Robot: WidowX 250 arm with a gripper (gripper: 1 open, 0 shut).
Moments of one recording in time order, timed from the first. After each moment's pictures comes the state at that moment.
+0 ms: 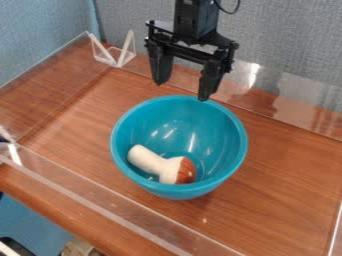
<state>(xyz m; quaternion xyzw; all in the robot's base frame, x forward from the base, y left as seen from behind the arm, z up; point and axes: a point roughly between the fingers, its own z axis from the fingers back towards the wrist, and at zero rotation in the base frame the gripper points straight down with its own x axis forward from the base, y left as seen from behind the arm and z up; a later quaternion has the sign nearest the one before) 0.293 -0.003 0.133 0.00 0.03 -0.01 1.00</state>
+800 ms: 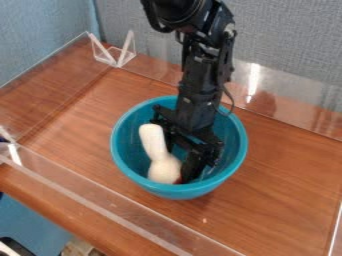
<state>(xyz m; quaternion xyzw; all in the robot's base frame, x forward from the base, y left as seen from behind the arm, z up) 0.258 -0.012 0.037 0.01 0.14 -0.11 0.98</state>
